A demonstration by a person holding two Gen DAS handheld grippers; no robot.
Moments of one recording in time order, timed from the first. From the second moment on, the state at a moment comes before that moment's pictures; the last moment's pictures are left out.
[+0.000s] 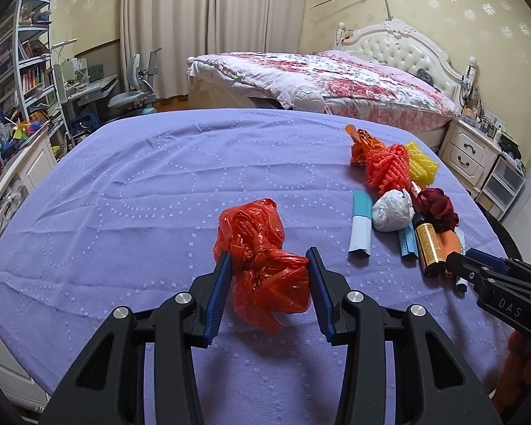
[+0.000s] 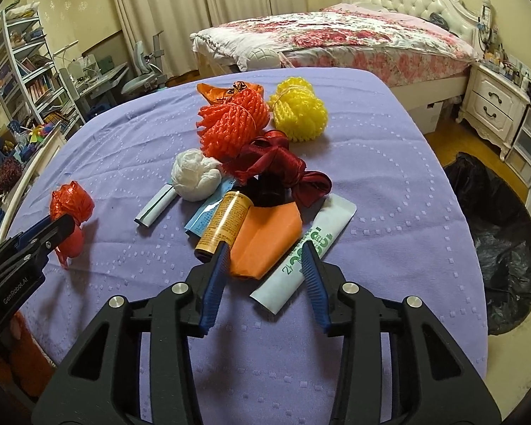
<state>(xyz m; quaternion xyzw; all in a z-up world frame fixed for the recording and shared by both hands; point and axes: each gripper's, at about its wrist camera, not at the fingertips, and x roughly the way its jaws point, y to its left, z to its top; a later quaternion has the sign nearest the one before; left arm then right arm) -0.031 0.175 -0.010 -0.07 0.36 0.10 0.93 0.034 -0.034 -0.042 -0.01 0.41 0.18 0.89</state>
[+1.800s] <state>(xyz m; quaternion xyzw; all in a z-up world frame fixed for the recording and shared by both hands) -0.033 0.159 -0.007 -0.06 0.34 0.09 0.93 0.037 -0.083 -0.032 0.00 0.39 0.12 0.91</state>
